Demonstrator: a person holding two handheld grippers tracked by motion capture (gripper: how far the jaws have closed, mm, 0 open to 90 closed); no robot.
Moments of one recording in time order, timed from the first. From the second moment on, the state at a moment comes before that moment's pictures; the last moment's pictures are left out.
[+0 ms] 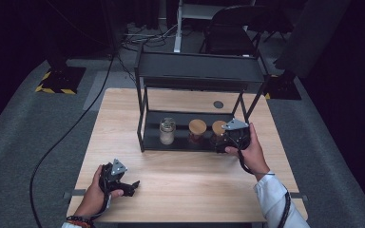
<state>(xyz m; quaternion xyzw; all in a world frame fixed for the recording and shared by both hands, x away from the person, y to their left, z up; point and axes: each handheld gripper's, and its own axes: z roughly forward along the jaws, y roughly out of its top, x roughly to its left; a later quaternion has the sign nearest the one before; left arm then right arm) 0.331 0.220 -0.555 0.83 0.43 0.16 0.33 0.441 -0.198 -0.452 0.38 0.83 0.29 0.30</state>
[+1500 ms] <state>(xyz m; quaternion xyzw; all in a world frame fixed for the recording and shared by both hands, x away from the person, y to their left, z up) 0.331 0.220 -0.555 0.83 0.43 0.16 0.33 0.374 -0.221 -0.500 0.30 0.86 0.29 0.29</state>
